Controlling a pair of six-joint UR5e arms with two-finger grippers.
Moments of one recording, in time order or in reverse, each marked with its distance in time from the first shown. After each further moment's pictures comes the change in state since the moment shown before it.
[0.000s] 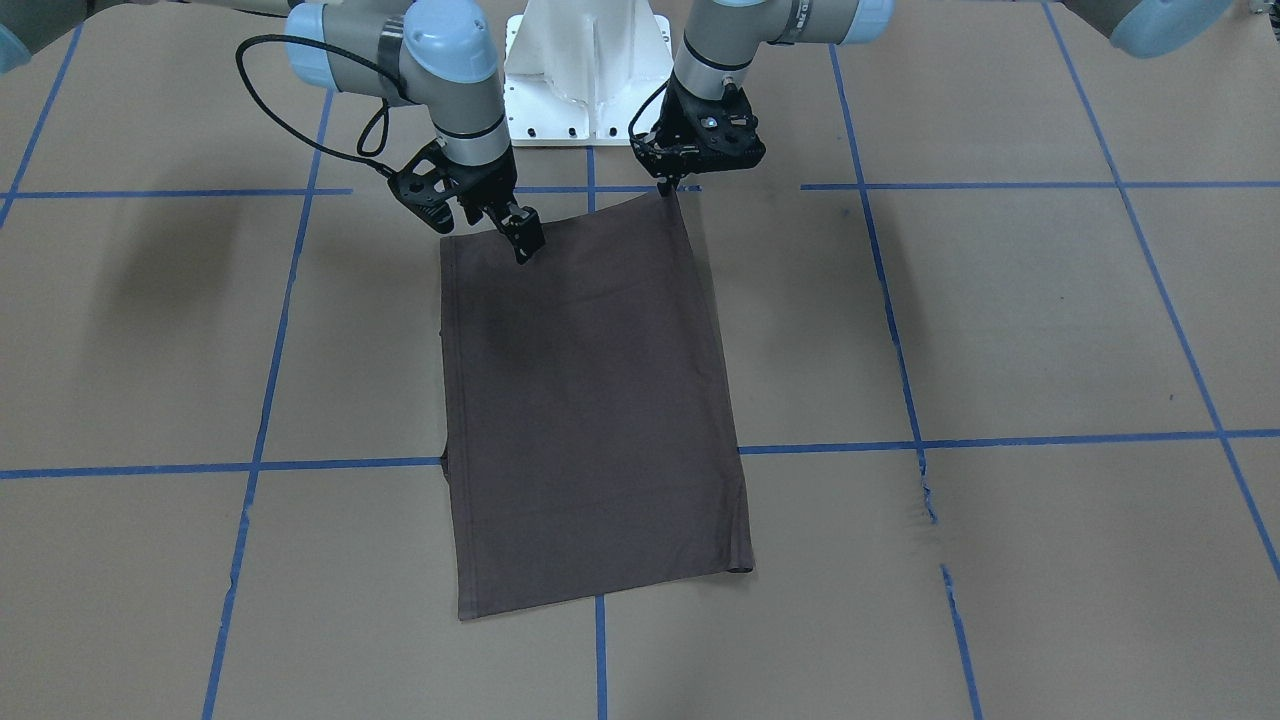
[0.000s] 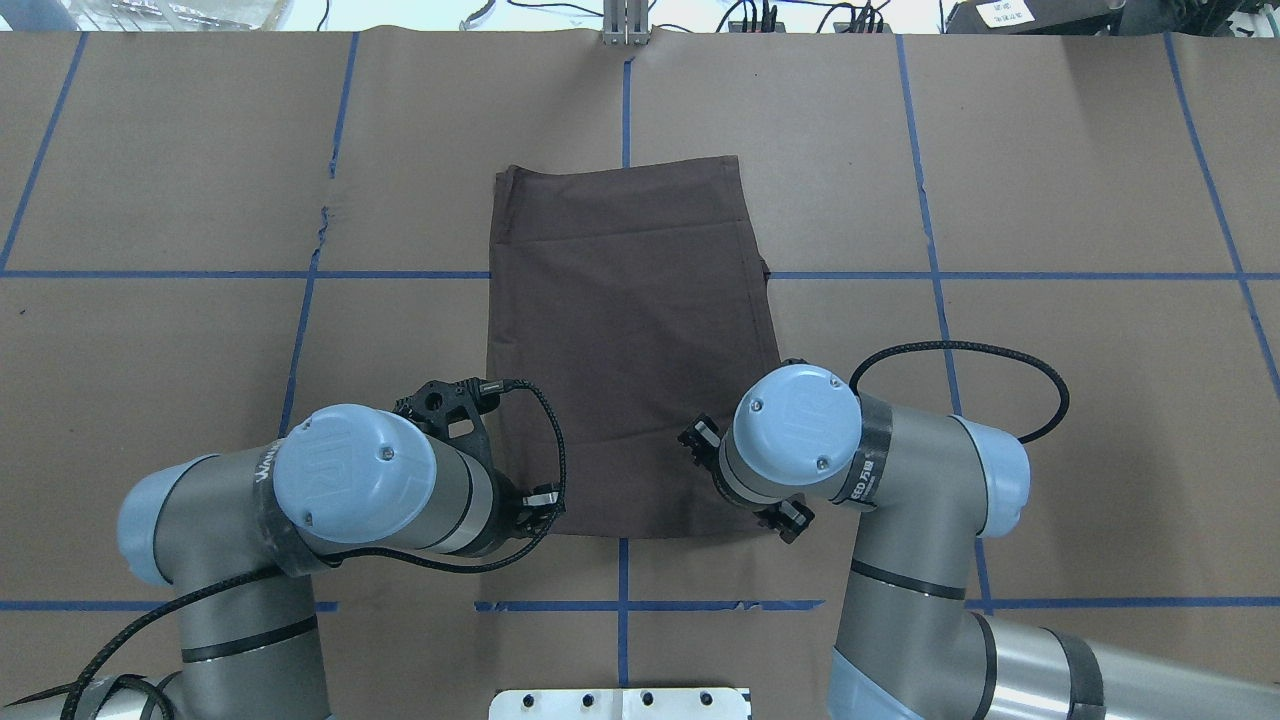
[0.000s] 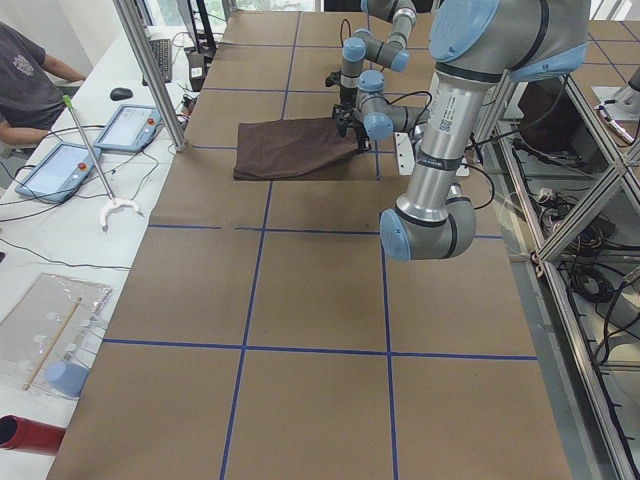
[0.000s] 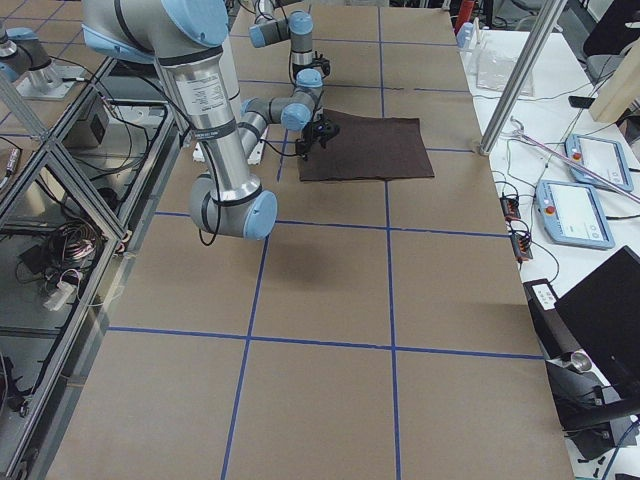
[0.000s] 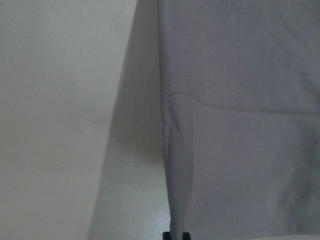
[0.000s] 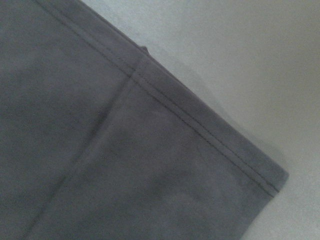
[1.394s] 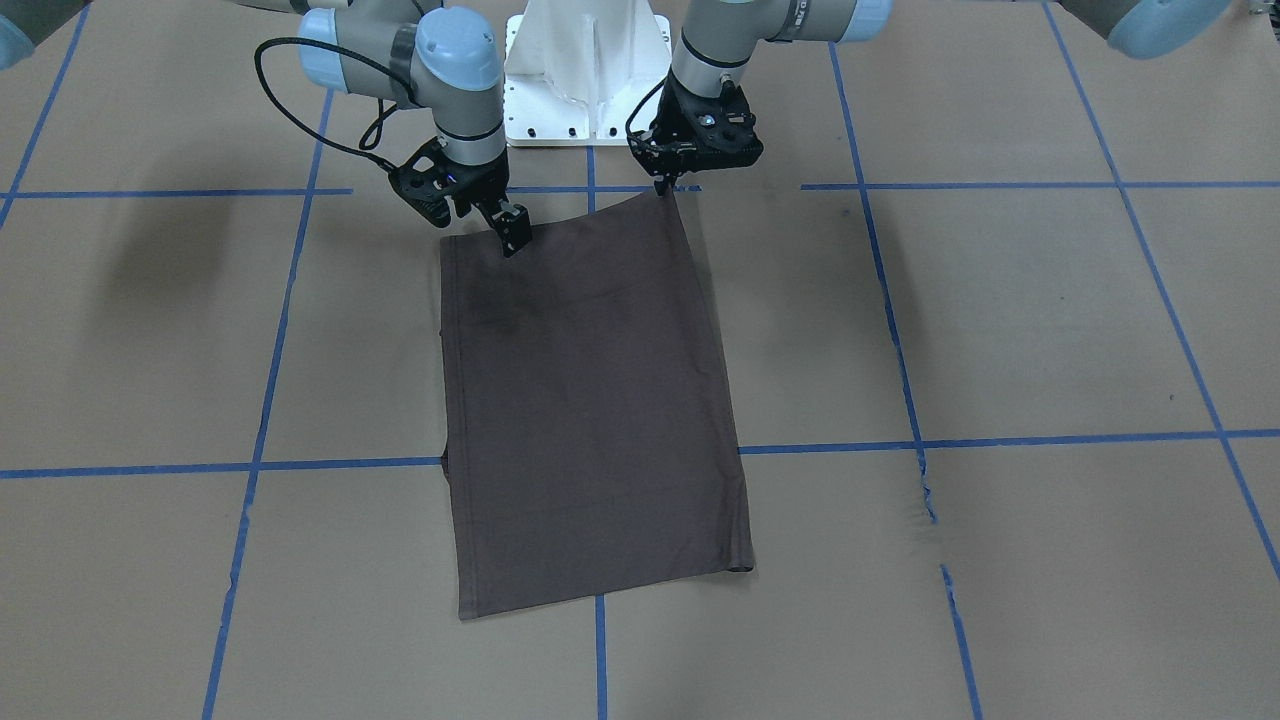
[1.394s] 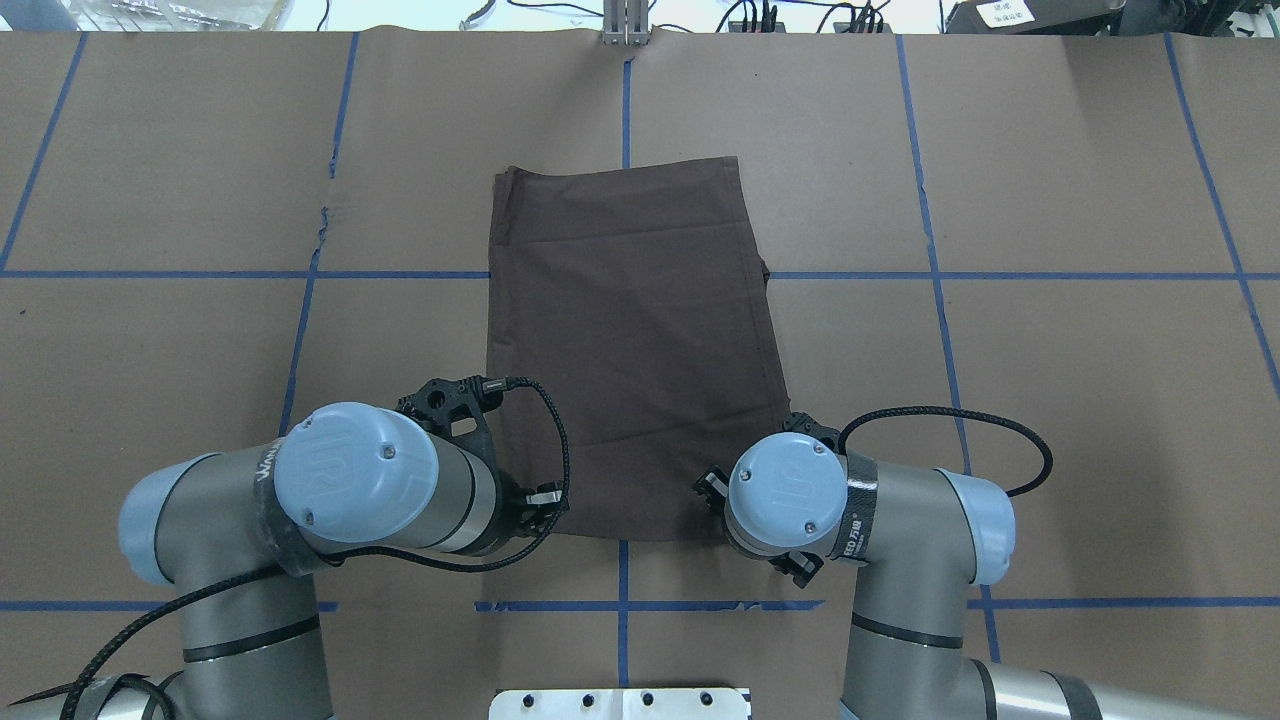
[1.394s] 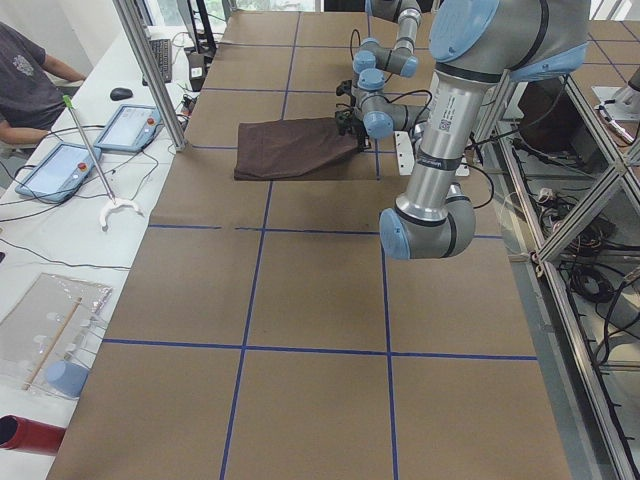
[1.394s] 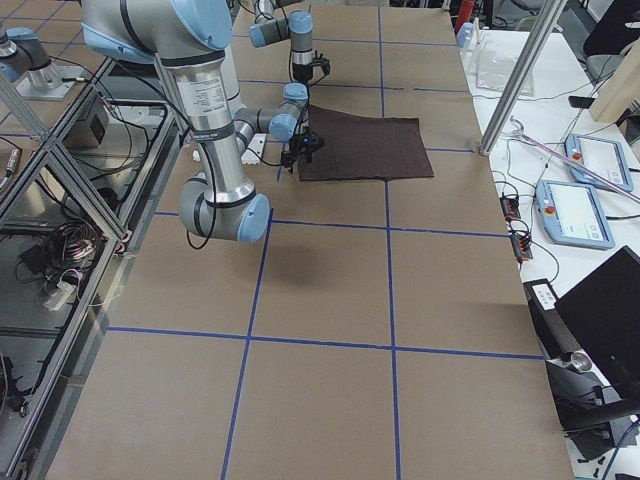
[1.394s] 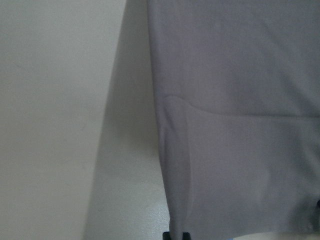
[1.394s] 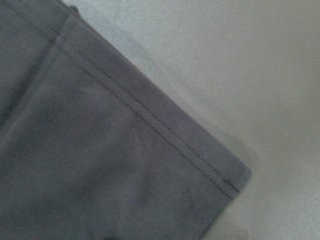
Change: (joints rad) left arm -0.001 -0.007 -0.002 0.002 0.000 -0.001; right arm -0.063 -0.035 -0.024 0.001 -0.034 0.019
